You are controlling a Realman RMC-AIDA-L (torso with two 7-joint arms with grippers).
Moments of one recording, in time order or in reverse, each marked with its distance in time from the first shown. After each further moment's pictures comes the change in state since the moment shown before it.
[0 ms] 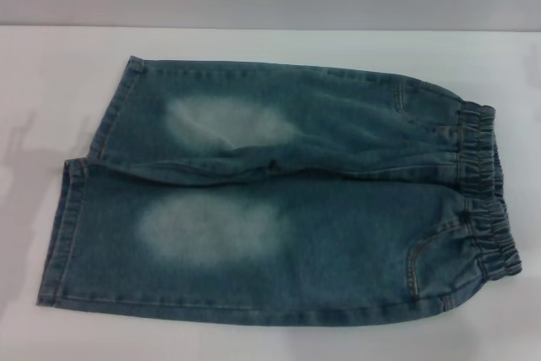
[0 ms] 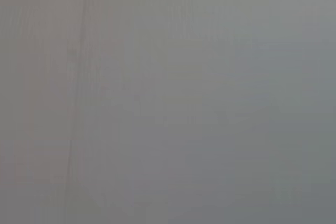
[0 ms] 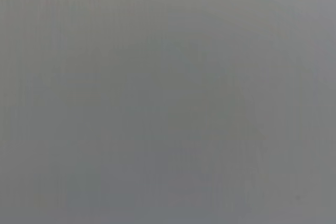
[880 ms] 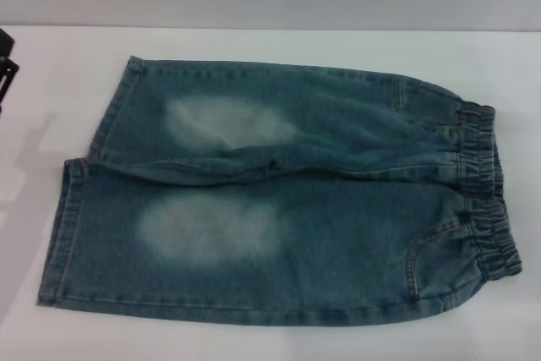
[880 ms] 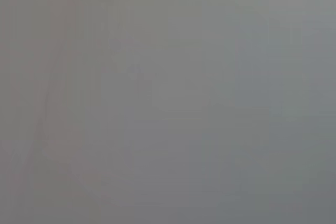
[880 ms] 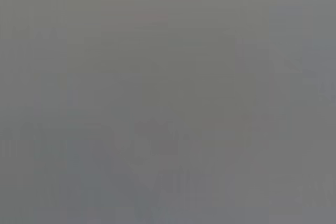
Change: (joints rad) left arm 0.008 0.014 0.086 -0.003 0.011 -0.065 -0.187; right arm -0.083 0.002 -0.005 0.071 -0.012 0.012 0.070
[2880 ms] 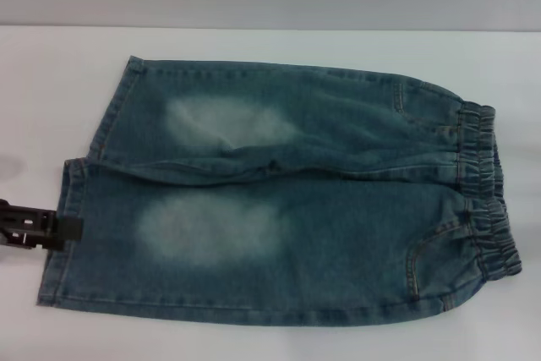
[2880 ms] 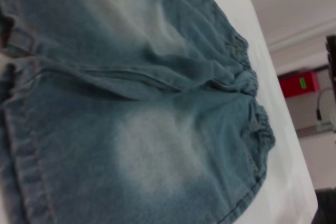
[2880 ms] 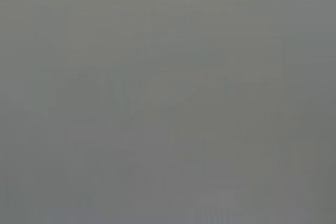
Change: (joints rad) left arm -0.207 0.474 -0.059 0.223 1.458 0.130 -1.740; right arm -0.154 -0.008 0.030 -0.076 -0.066 -0.012 0.077
